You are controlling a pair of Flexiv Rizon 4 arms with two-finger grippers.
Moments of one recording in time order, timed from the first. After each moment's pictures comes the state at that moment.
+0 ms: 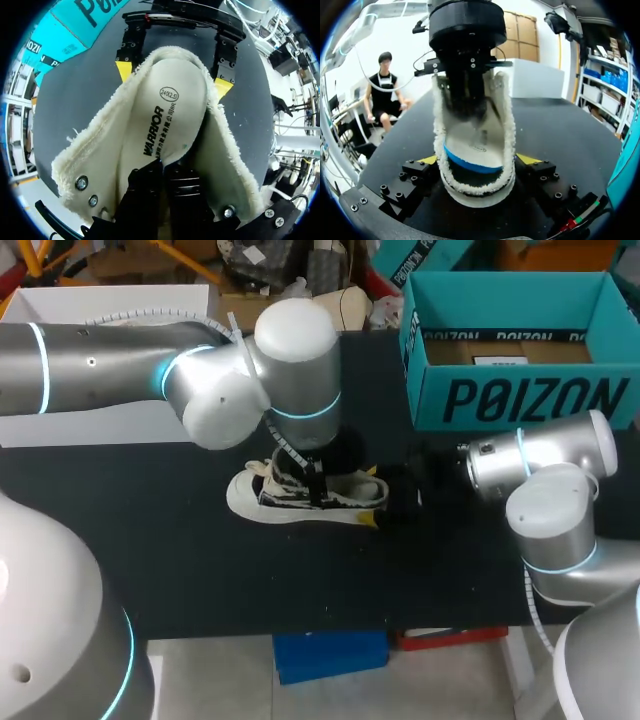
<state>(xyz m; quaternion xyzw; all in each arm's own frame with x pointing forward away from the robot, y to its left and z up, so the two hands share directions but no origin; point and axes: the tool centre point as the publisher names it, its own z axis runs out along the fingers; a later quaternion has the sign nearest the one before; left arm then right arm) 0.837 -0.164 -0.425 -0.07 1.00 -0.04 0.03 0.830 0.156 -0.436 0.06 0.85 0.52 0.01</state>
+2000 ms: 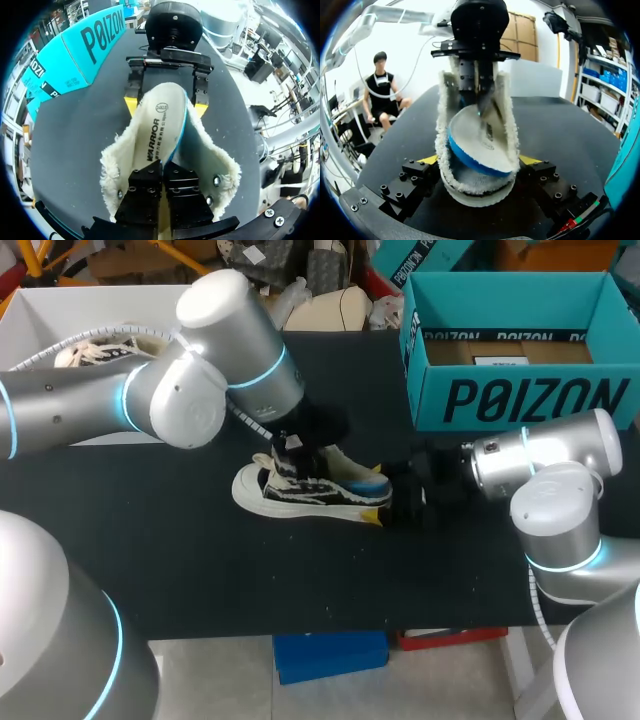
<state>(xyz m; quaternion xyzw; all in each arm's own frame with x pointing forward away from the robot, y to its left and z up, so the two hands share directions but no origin) 0.848 -0.188 -0.396 0.02 0.98 -0.20 -0.01 0.832 0.150 -0.436 0.06 0.85 0.52 0.02</state>
